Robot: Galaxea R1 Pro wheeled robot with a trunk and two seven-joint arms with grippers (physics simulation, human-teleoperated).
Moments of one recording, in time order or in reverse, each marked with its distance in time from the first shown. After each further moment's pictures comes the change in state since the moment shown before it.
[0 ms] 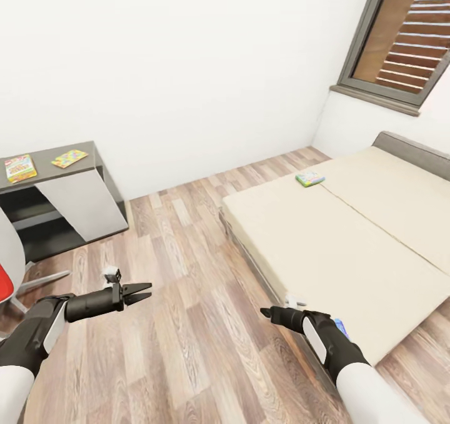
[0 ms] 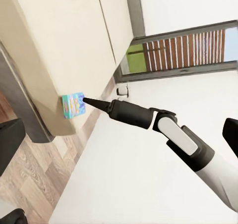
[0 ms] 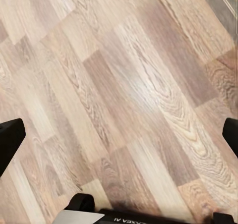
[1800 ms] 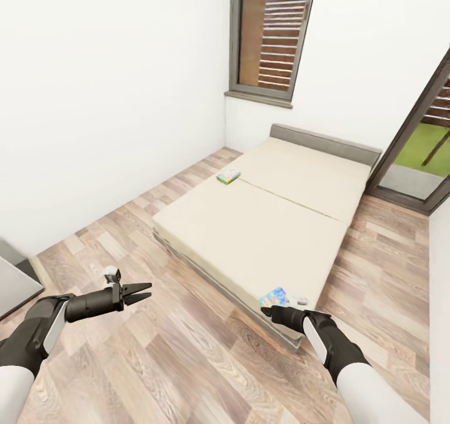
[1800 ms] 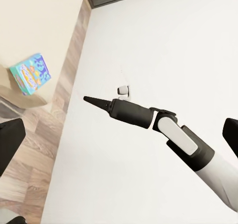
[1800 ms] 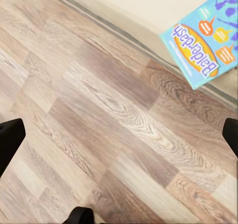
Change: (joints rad) left arm 0.000 0.000 0.000 0.000 0.001 -0.001 0.000; right arm 0.000 -0.001 -0.002 0.000 0.001 -0.017 -0.001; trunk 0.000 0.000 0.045
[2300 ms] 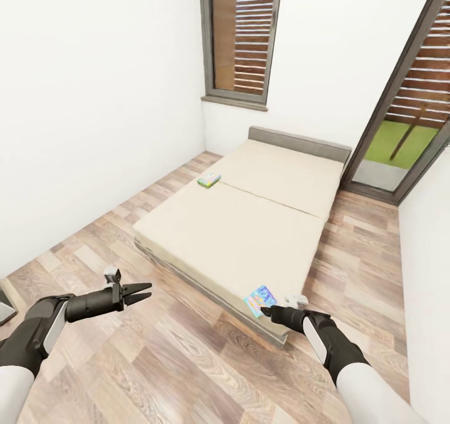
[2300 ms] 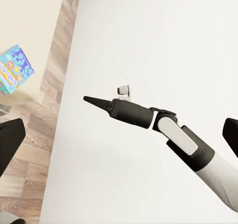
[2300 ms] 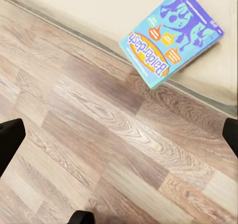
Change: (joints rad) left arm 0.000 0.000 0.000 0.001 0.000 0.001 0.000; right arm 0.000 0.001 0.000 0.000 -0.001 -0.001 0.000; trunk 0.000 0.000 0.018
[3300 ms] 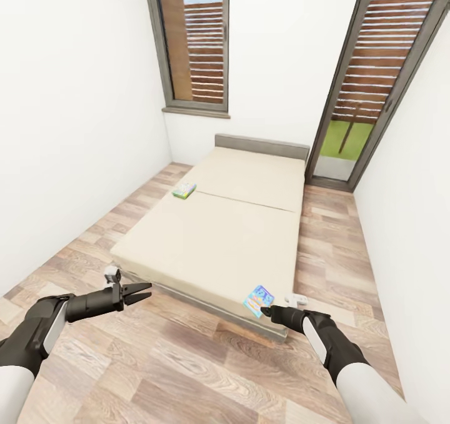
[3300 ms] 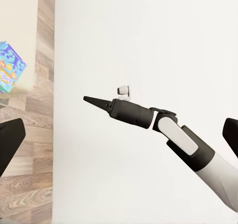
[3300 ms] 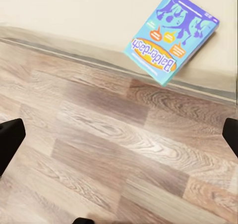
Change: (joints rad) left arm 0.000 0.000 0.000 -0.001 0.000 0.000 0.000; right arm 0.000 0.001 0.000 0.000 0.000 0.000 0.000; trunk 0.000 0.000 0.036
